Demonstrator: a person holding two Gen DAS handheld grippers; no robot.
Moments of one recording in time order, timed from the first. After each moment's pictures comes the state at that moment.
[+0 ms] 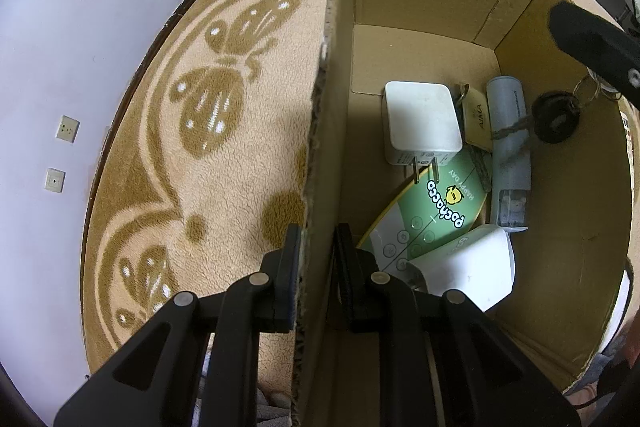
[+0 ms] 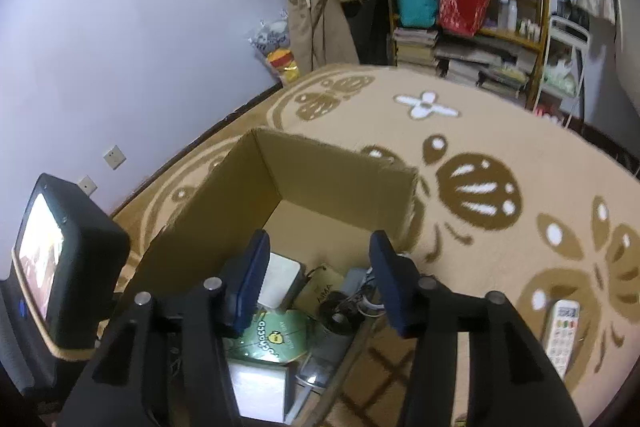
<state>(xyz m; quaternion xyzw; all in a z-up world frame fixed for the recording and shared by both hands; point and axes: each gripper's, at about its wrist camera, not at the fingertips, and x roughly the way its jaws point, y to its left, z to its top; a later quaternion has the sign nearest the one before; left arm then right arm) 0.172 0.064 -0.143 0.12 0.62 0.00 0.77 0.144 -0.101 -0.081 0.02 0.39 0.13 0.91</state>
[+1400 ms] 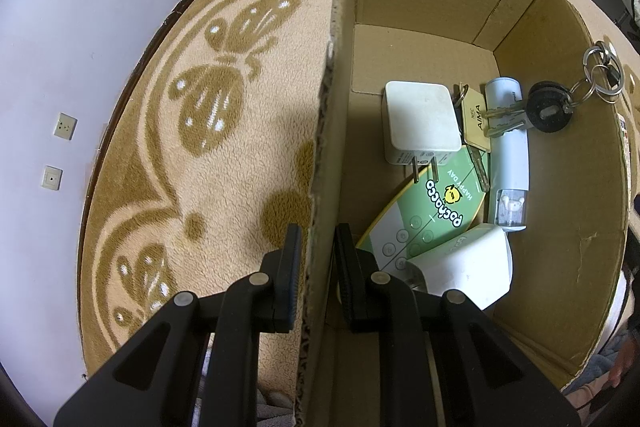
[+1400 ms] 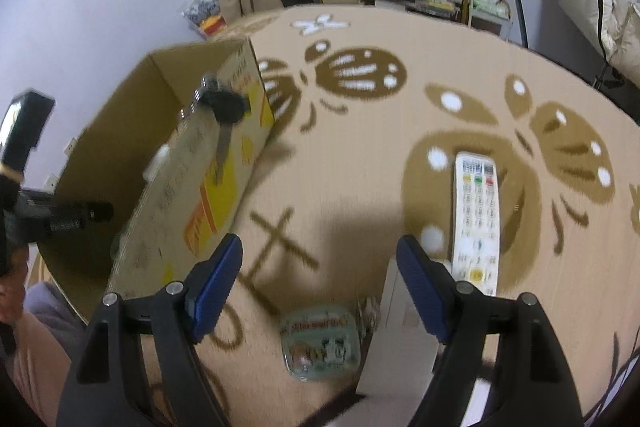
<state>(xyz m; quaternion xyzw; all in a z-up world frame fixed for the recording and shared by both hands) 0.171 0.063 -0.140 0.12 0.63 0.00 0.77 0.067 -0.196 -0.135 0.07 0.48 0.04 0.87</state>
